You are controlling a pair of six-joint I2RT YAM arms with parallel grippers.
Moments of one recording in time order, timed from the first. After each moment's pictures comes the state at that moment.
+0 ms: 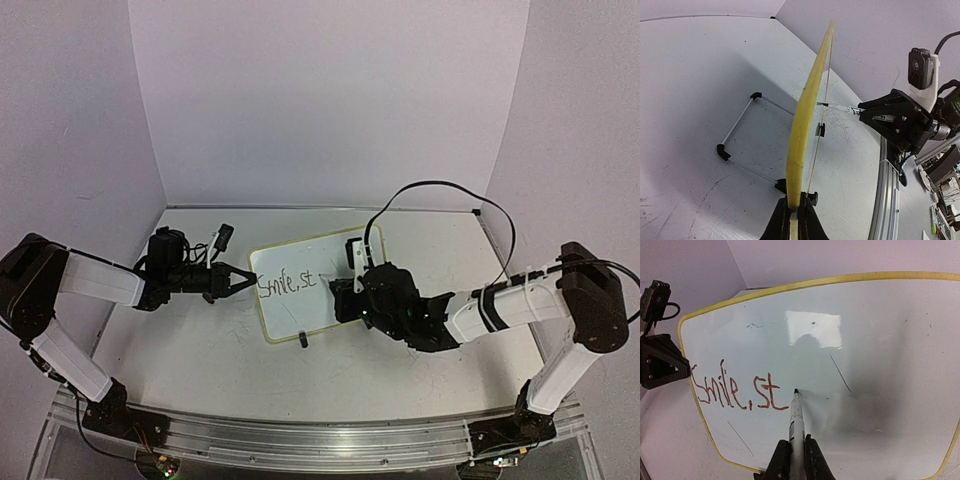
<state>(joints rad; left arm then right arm) -0.41 1.52 0.60 0.52 0.82 -0.31 1.05 1.67 0.85 0.43 0.42 0.44</state>
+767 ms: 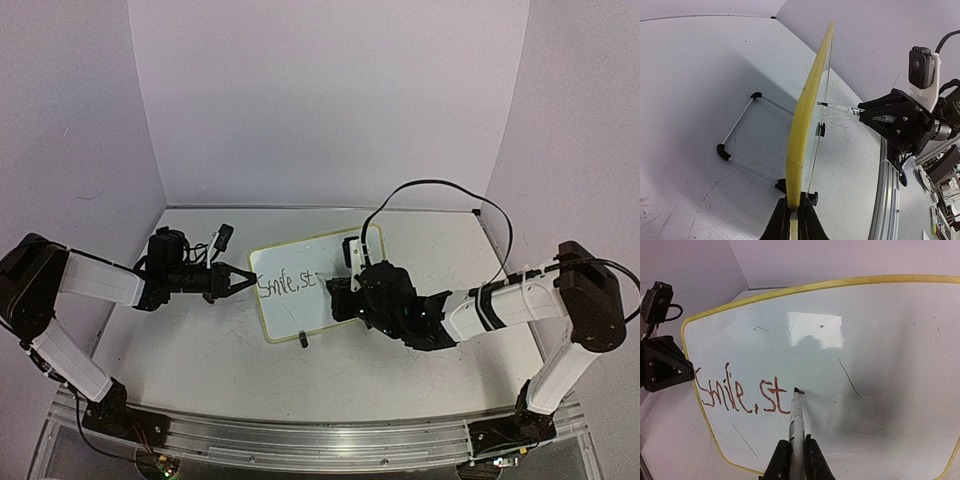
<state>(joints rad) -0.41 1.52 0.60 0.52 0.82 -0.31 1.05 1.69 0.87 0.43 0.41 0.45</state>
